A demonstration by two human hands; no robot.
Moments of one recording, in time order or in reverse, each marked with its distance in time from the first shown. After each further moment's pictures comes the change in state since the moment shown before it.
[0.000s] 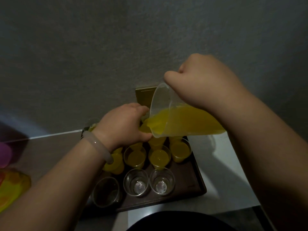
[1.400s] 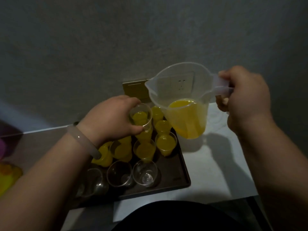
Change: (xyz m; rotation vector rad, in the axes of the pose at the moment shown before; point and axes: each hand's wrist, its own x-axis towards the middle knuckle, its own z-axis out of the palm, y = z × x) left_hand -0.005 0.037 -0.006 0.001 0.012 -0.056; right_hand -0.035 0.114 0.015 1.058 0.374 0.343
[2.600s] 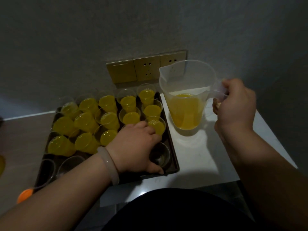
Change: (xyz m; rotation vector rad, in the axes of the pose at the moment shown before) left_hand -0.016 0.064 0.090 0.246 -0.323 0.298; right_hand 0.000 0.074 -0.026 -0.014 0.192 0.092
